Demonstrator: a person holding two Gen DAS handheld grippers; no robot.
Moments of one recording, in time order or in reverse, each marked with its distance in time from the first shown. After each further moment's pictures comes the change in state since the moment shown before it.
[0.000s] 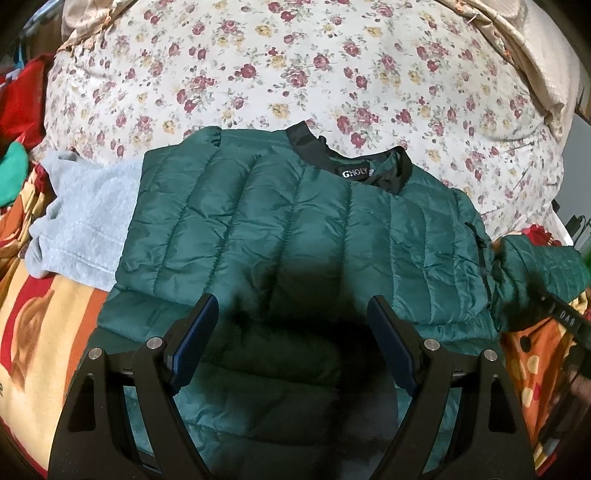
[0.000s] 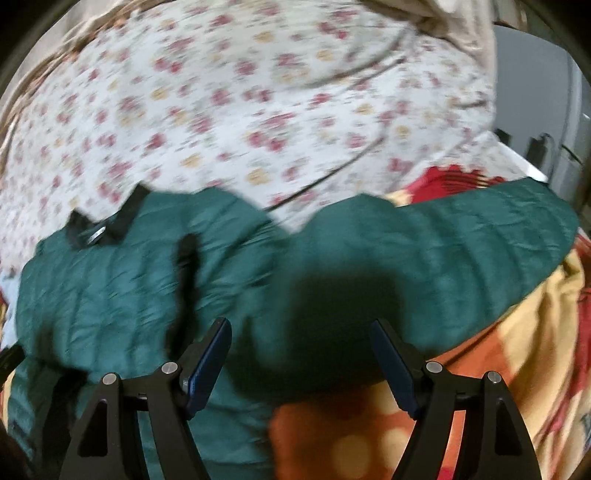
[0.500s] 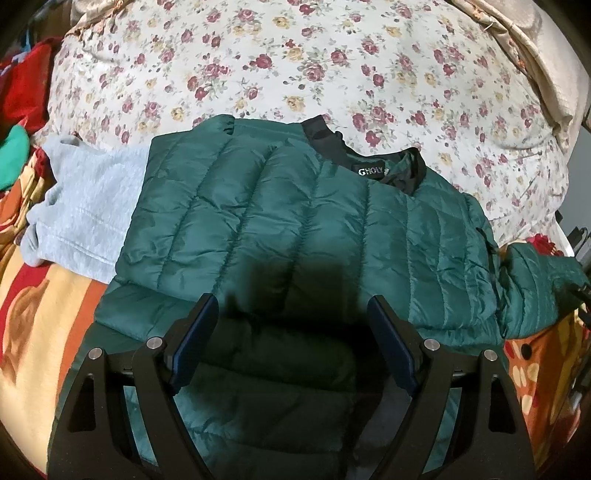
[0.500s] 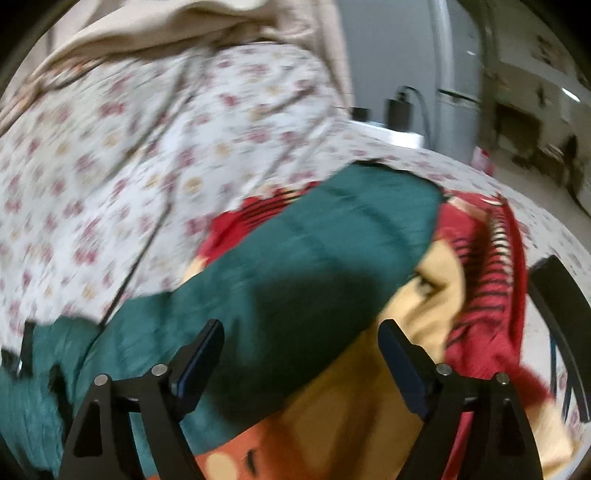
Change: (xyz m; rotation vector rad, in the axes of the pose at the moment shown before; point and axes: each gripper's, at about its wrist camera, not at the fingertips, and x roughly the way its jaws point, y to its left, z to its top) left arm 0.011 0.014 -0.002 -0.043 0.009 -0.005; right arm -0.005 -0.184 0.028 0.365 -0.088 -0.249
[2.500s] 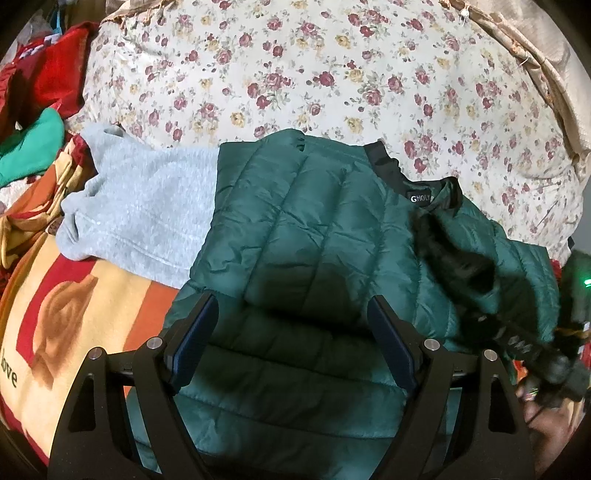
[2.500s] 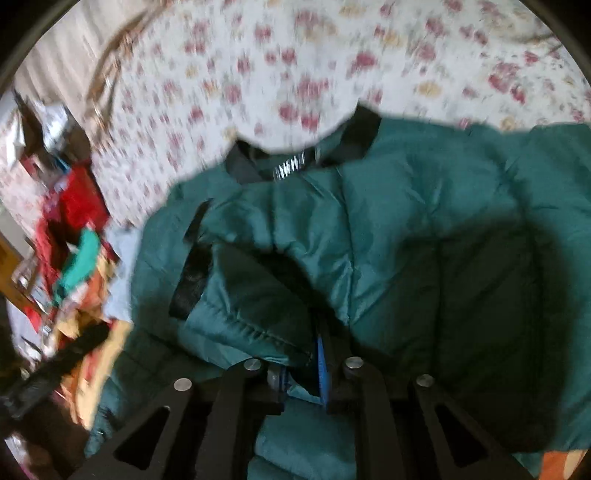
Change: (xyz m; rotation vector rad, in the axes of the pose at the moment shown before) left arm -0.025 0.058 0.011 -0.075 -0.012 0.054; right arm -0.053 0.320 -0.186 -0.482 0.341 0.746
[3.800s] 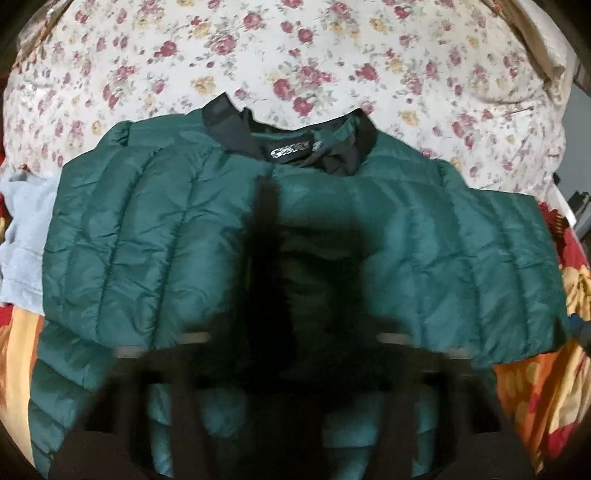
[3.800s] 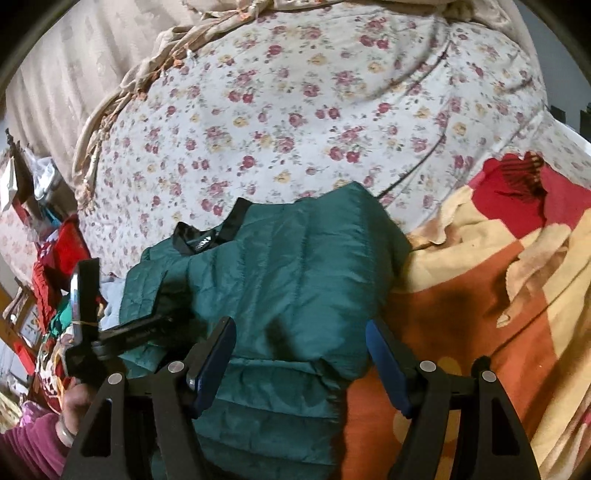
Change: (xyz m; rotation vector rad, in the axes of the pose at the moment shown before) left arm 0.066 -0.145 -0.002 0.209 0.109 -0.068; right arm -0.168 -0.111 -0.031 0.107 -0.217 -0.110
